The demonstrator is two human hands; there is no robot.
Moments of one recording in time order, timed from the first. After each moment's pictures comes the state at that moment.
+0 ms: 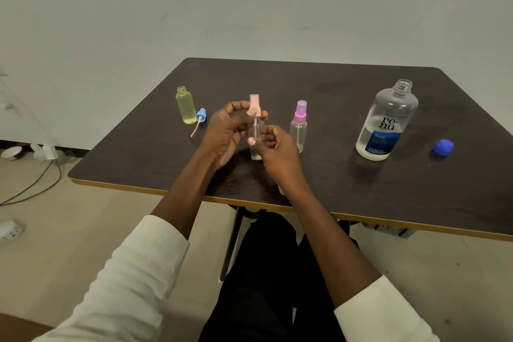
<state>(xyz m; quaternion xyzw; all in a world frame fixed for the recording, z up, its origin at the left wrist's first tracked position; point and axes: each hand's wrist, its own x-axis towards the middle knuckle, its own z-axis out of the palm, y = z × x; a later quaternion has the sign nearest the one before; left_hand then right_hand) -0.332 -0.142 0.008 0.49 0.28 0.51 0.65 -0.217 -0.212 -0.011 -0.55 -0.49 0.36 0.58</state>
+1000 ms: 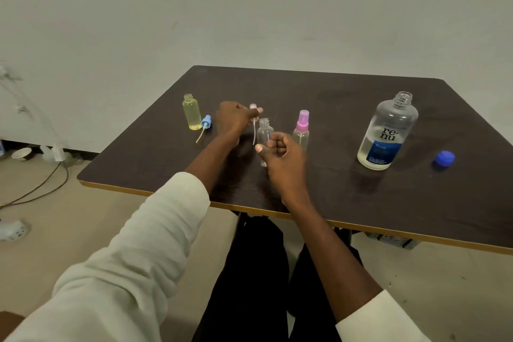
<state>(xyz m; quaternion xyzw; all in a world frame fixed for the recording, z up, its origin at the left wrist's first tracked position) -0.308 -0.076 0.011 0.54 0.59 0.48 0.37 -0.218 -0.225 -0.005 -0.57 -0.47 0.29 0.61</state>
